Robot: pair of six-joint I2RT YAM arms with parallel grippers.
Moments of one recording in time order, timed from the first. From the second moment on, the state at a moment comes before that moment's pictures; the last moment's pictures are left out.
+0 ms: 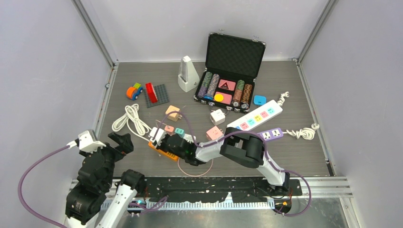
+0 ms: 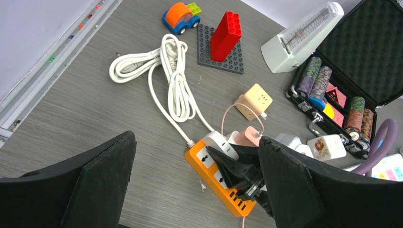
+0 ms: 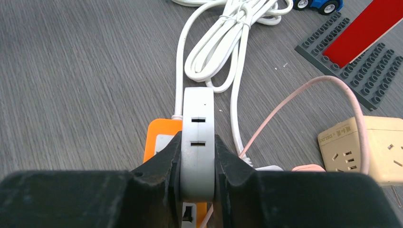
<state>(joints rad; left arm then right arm) -0.36 0.14 0.88 -1.03 -0.53 -0.55 1.26 2.20 1.21 0.79 0.24 -0.16</state>
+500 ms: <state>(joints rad) -0.36 0.14 0.88 -1.03 -0.53 -0.55 1.28 2.21 1.22 0.80 0.26 -0.20</state>
